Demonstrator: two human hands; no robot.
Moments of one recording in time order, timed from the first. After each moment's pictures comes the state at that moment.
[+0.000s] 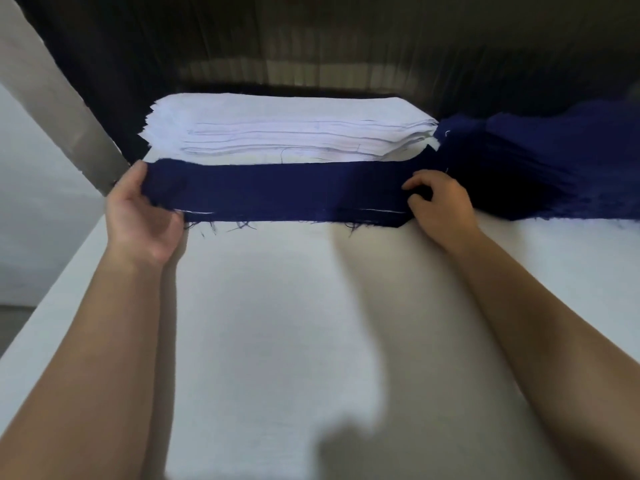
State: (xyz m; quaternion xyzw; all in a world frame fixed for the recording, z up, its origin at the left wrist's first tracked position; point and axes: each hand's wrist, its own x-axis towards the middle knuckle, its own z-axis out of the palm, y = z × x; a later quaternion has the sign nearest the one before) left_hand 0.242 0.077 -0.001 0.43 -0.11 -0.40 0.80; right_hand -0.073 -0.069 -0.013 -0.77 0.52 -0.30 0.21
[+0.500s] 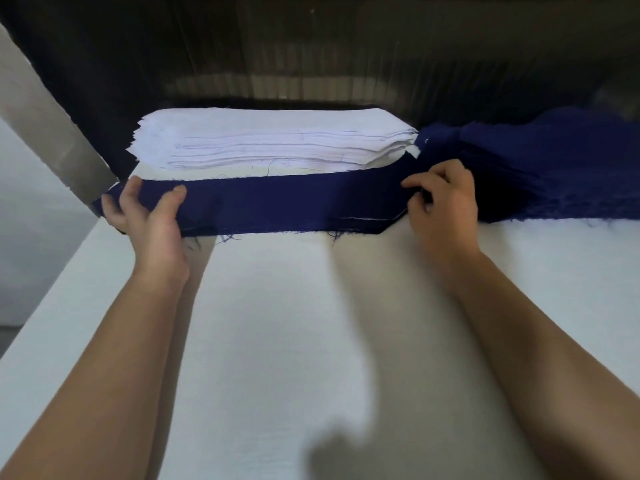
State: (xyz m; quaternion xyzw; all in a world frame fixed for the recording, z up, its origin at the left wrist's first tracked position) left_hand 0.206 0.065 -0.011 0.63 -0.19 -0.16 0.73; right_hand -0.086 -0.044 -0.001 -0.78 0.49 -0.40 0.04
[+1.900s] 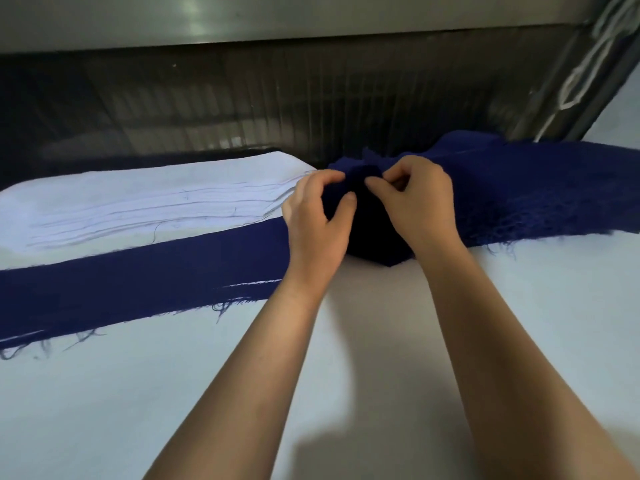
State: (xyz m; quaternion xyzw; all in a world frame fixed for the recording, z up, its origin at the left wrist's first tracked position) left_hand -0.047 -0.072 0.029 0.59 -0.55 -0.18 0.57; right_hand -0.160 -0.111 0.053 -0.68 0.58 -0.42 0.17
